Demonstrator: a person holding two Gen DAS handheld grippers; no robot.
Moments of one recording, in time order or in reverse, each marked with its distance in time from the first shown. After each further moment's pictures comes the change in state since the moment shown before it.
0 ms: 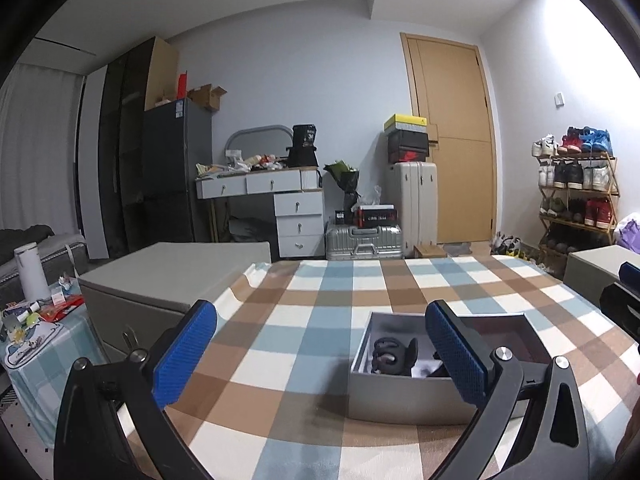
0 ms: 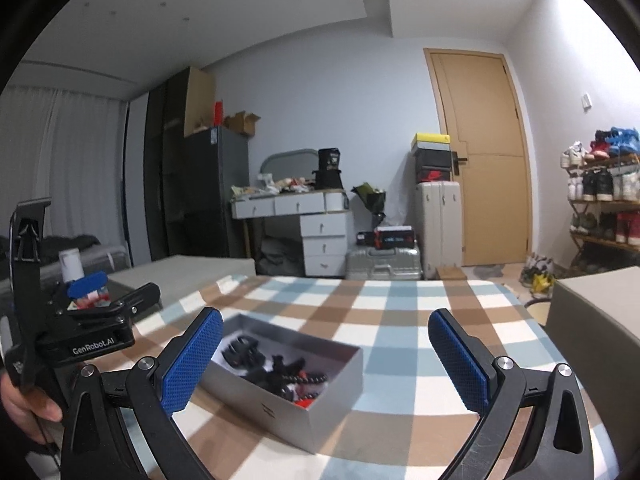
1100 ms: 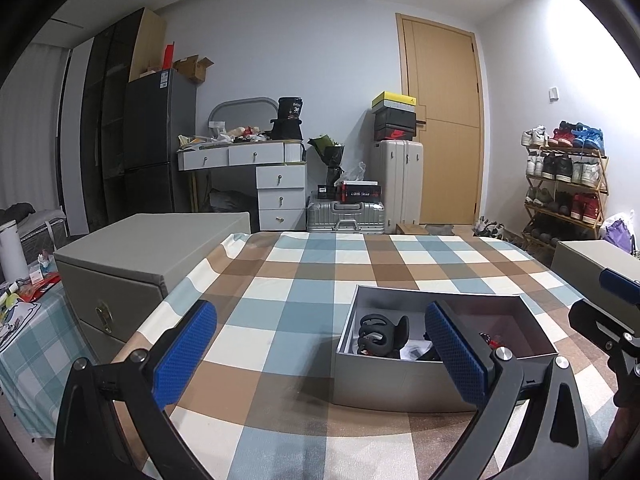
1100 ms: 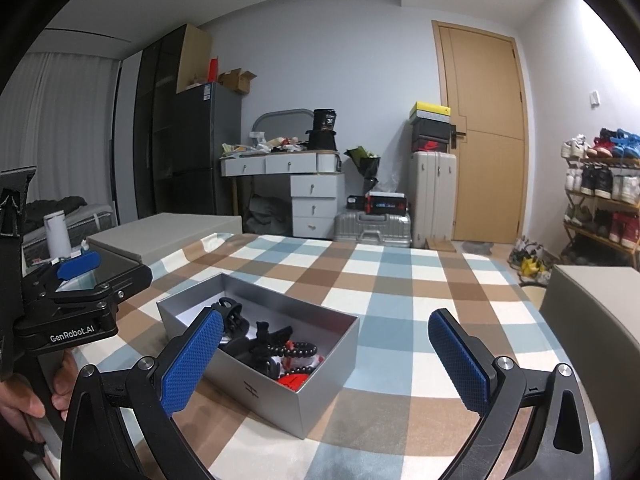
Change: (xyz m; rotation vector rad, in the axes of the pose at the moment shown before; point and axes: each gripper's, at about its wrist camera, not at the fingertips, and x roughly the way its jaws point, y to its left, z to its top) left arm 0.001 -0.004 -0.003 -0.034 0.100 -0.075; right arm 0.025 0.004 -0.007 -0.051 0.145 -0.044
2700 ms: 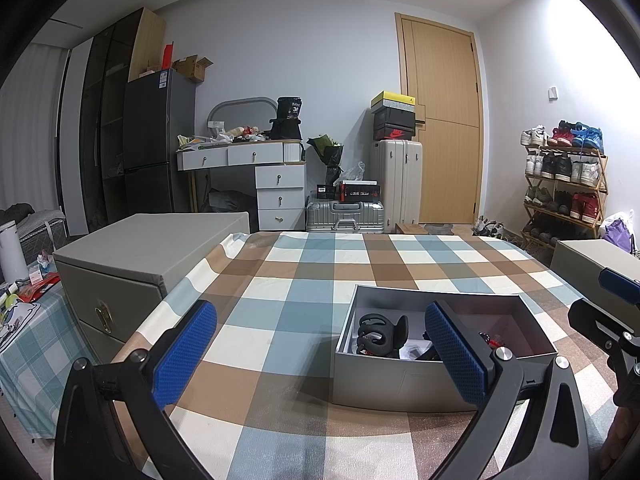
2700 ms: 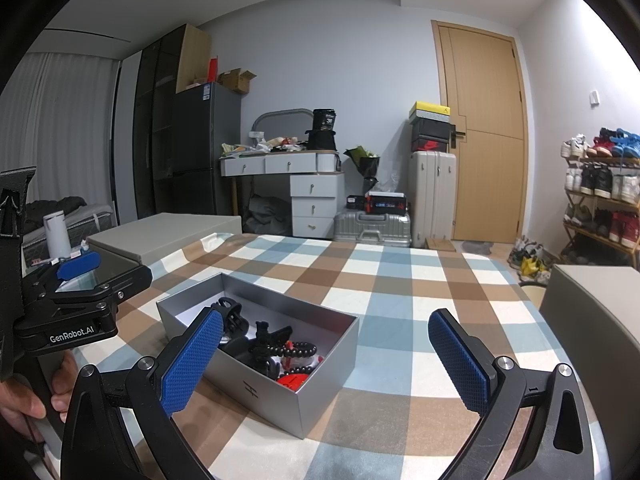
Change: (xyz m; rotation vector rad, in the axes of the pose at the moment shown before) left arm 0.001 0.000 0.000 0.000 0.001 0.000; right arm 0.000 0.001 0.000 0.000 0.000 0.000
